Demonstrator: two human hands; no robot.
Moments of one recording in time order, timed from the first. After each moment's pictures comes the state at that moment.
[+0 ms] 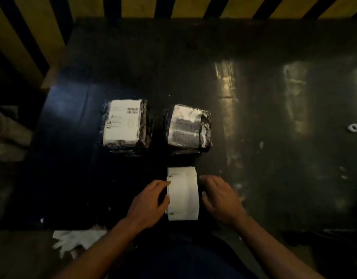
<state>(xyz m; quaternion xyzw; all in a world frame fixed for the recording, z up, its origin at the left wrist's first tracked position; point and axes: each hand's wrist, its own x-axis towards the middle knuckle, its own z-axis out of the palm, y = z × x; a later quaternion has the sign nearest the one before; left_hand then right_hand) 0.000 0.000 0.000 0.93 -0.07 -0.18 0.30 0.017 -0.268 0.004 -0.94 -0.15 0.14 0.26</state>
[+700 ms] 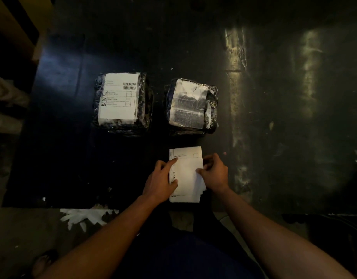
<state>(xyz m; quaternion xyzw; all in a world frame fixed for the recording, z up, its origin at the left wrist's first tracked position) 0.015 -0.024 -0.062 0.91 0.05 -0.27 0.32 0.047 -0.235 -0.055 -0.85 0.21 0.22 0.43</state>
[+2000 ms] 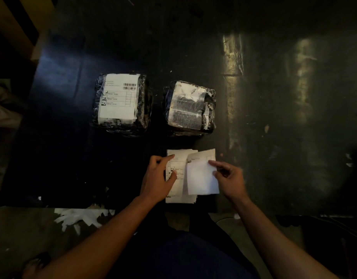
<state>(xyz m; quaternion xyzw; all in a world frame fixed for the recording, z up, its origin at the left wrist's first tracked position) 0.015 -0.031 -0.038 0.91 0.06 -0.14 0.39 0.025 -0.278 -0.015 -0.80 0.19 0.16 0.55</state>
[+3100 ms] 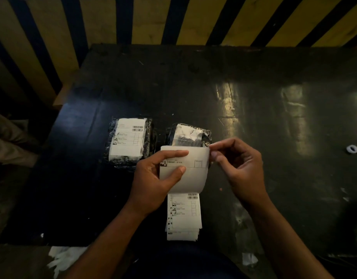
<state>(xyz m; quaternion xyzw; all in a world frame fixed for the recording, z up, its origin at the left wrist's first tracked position) 0.068 -0.045 0.170 0.72 0.00 -0.02 0.70 0.090 -0.255 0.178 -0.71 -0.06 -0.02 0.70</state>
